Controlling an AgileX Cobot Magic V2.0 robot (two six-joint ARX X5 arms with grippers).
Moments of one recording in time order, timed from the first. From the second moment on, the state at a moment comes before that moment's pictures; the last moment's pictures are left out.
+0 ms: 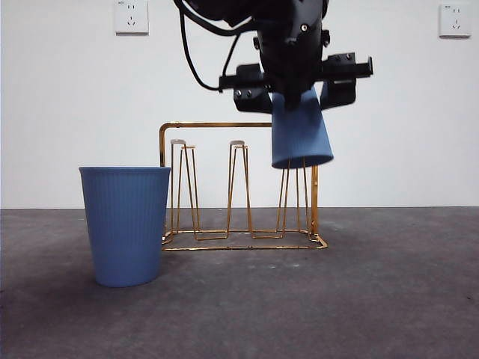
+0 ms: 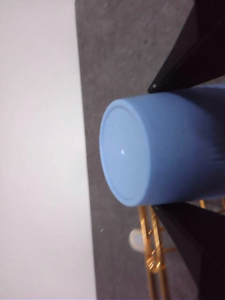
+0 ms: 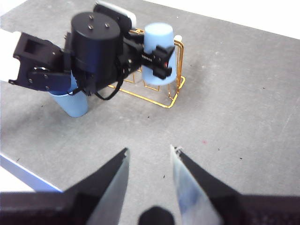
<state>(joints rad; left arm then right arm) -0.92 1.99 1.44 0.29 -0.75 -0.26 0.60 0.70 1.50 -1.36 0.07 0.03</state>
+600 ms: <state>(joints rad) -0.92 2.08 1.44 0.21 -0.73 -0.35 0.60 0.70 1.50 -1.36 0.07 0.03</state>
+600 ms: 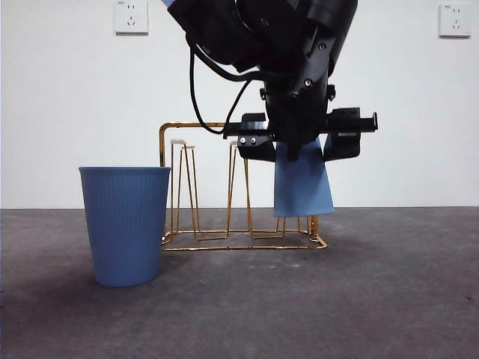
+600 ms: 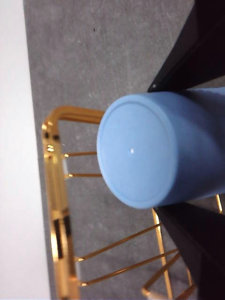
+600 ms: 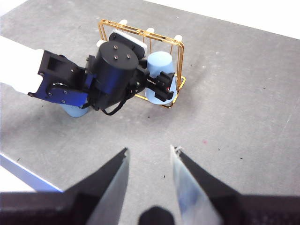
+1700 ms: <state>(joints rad) -0.89 2.07 1.47 0.10 -0.57 -0.46 0.60 0.70 1.50 -1.36 0.07 0.02</state>
